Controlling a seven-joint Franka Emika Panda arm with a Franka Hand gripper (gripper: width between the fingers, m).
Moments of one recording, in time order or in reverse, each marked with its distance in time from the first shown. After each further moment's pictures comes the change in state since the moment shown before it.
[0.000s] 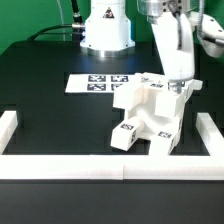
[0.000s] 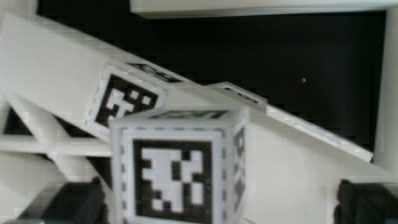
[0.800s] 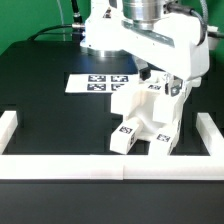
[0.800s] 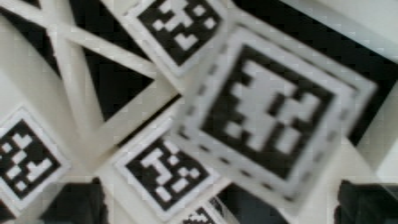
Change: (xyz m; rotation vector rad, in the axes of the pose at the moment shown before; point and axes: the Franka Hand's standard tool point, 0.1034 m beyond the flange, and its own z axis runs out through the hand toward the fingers) arm 0.027 -0.001 0.003 0.005 0.009 -0.418
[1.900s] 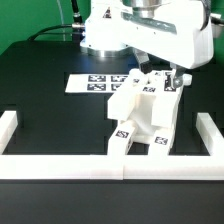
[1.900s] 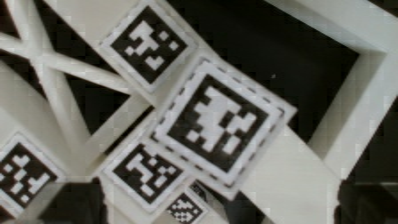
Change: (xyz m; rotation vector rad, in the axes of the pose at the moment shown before) arm 0.002 -0.013 -0.019 0.037 0.008 -0.014
